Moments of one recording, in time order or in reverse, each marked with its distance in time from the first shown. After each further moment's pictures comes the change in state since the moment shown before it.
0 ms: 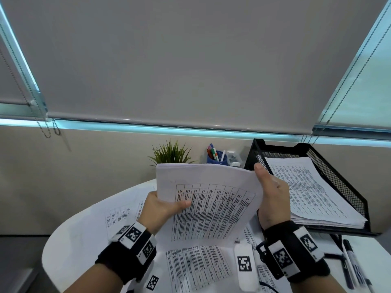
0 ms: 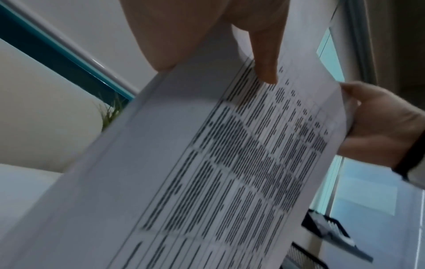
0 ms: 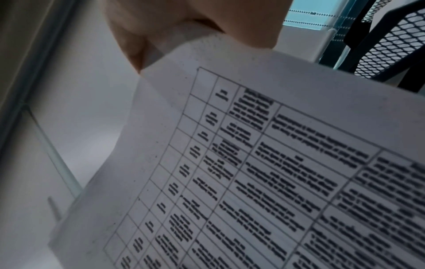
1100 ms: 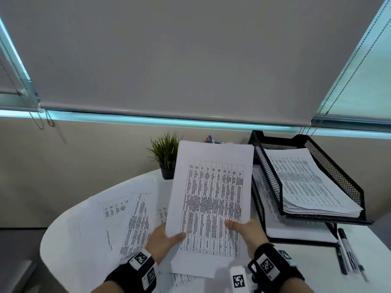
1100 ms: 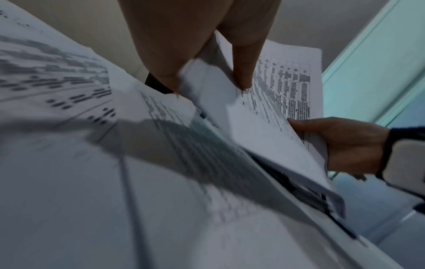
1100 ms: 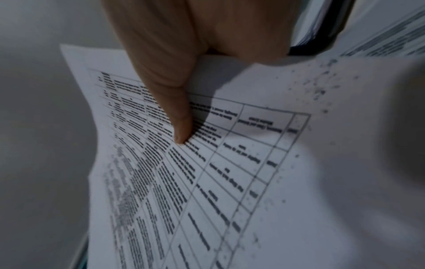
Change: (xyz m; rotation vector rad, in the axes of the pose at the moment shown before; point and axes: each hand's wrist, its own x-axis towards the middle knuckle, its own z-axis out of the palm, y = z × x) left_hand -0.032 -0.101 -0.001 0.174 -0.152 -0.312; right_hand -0.042 0.116 -0.038 -0.294 -0.013 0.767
